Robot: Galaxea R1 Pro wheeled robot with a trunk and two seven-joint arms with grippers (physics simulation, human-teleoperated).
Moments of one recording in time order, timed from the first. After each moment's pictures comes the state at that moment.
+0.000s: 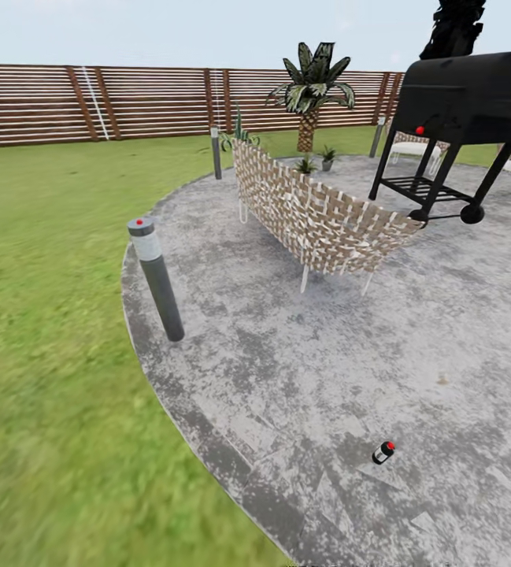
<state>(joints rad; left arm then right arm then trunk) -0.19 0.06 -0.01 -0.23 0.10 -0.30 0.01 -0.04 -0.04 -0.12 -0.48 -0.01 -0.44 0.01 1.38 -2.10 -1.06</state>
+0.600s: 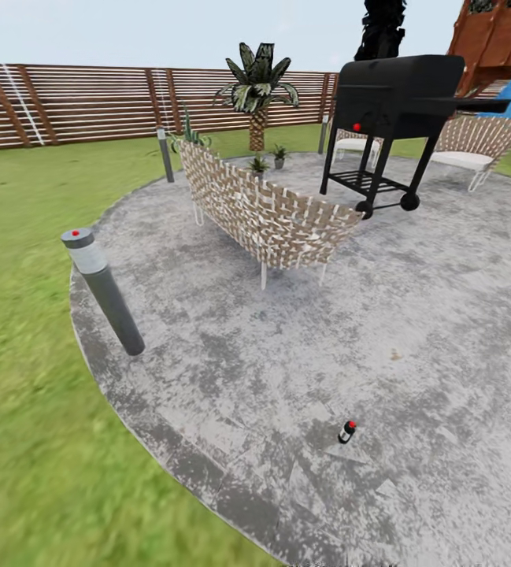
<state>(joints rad) -0.19 0.06 -0.01 -0.23 0.10 -0.30 0.01 -0.04 -0.04 -0.12 -0.48 -0.01 -0.44 0.01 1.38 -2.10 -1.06</state>
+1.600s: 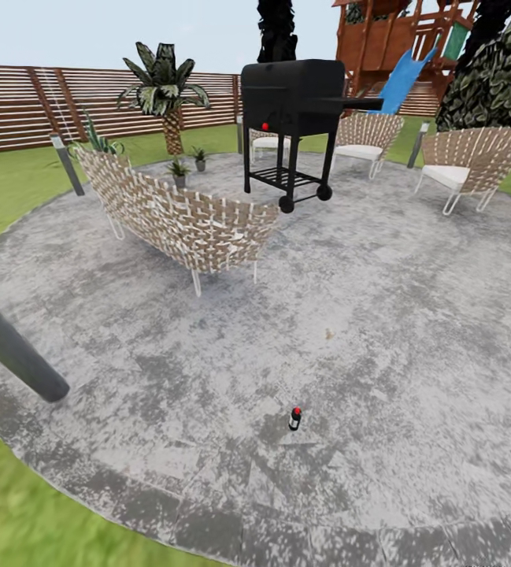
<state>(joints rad) -0.19 0.06 -0.01 -0.23 0.10 -0.30 0.01 -0.04 -0.04 -0.12 -0.48 -0.01 -0.44 0.01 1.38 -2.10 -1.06</state>
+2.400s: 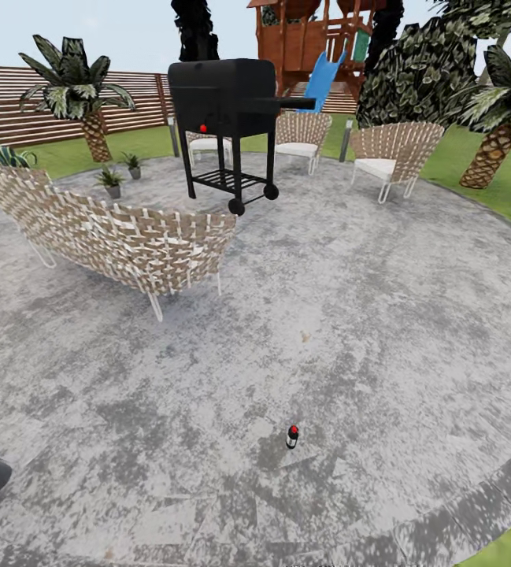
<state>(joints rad) -0.19 0.06 -0.01 -0.23 0.10 -0.30 0.01 -0.04 -0.04 -0.12 -0.48 -0.01 -0.44 0.01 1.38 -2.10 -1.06</state>
